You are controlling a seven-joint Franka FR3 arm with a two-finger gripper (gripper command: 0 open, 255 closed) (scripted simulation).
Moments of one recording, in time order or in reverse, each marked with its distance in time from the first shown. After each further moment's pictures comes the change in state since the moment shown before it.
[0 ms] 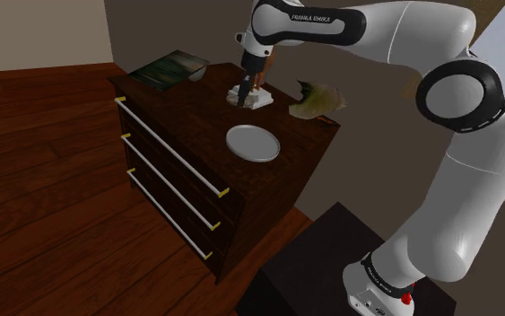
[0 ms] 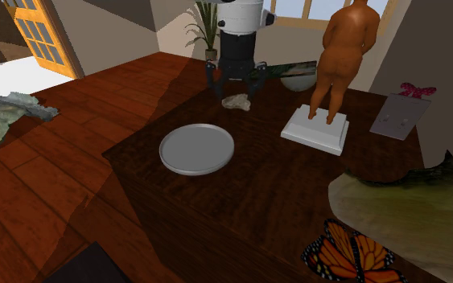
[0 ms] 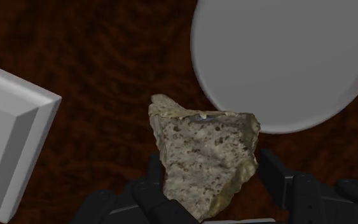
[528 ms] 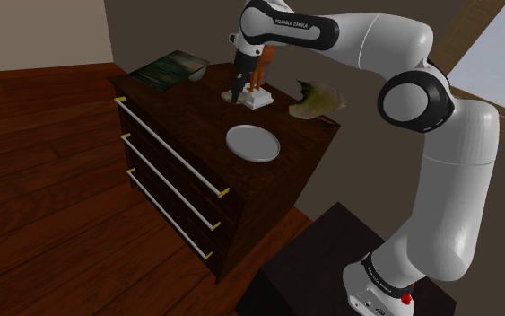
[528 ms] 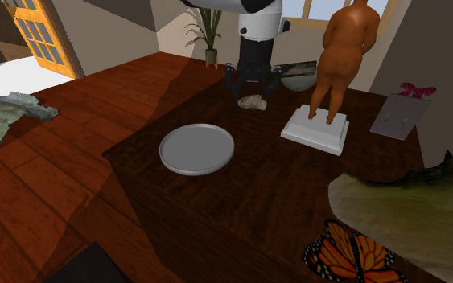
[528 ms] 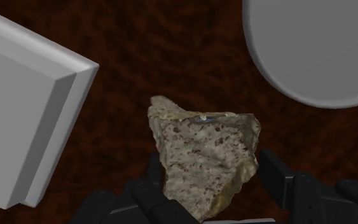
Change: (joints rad) arm -0.017 0.198 -0.010 0.256 -0.004 -0.060 -0.027
